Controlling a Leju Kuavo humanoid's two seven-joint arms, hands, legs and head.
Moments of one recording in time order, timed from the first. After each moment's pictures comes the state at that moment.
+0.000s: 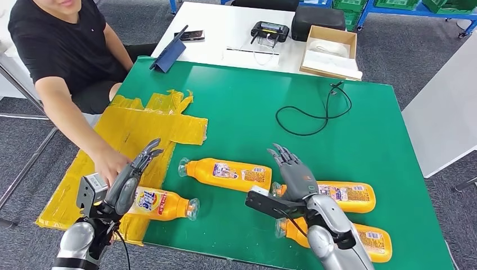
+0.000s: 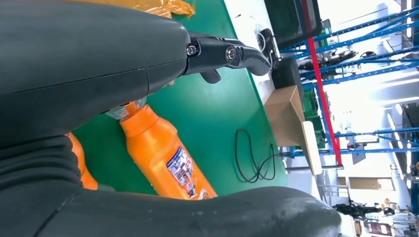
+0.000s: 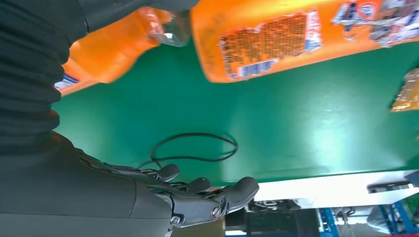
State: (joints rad) left arm 0.03 0.03 0.06 -1.63 0.01 -0.47 -0.37; right arm -0.21 -0.03 0.49 -1.45 0.91 0.07 0.07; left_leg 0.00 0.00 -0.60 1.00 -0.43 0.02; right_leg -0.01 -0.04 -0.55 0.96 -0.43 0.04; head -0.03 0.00
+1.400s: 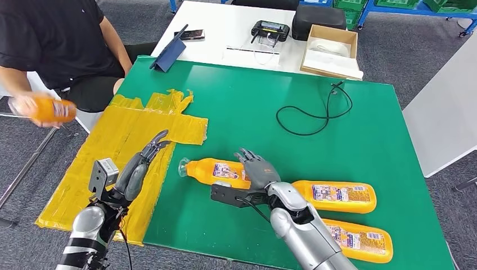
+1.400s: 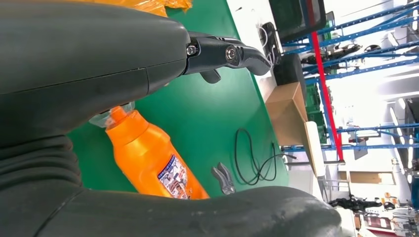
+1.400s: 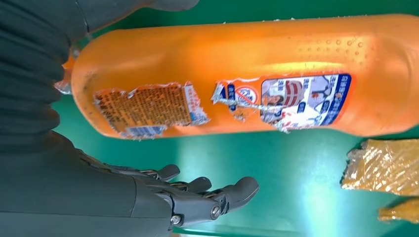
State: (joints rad) left arm -0.09 0.02 0.06 -1.48 -0.01 -0.49 -0.40; right arm -0.42 0.14 0.64 -1.05 0.88 0.09 0.14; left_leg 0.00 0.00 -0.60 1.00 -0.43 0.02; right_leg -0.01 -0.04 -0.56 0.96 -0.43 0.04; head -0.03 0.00
